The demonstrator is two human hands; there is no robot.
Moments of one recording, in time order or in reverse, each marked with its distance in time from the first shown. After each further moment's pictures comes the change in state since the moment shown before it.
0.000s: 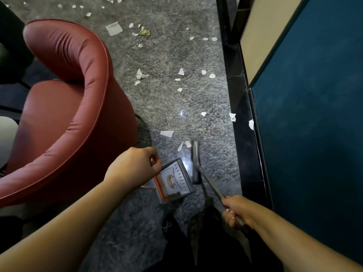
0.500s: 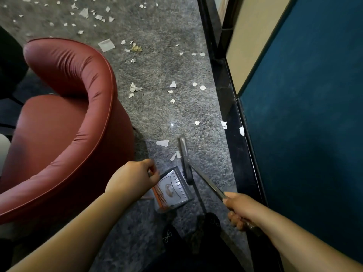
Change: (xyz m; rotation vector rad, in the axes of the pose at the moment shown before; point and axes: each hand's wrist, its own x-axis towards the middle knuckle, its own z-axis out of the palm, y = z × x) left_hand -0.025 -0.028 -0.005 -0.075 -0.008 -0.017; right_hand -0.062 0.011 0.030 -0.184 0.144 -0.292
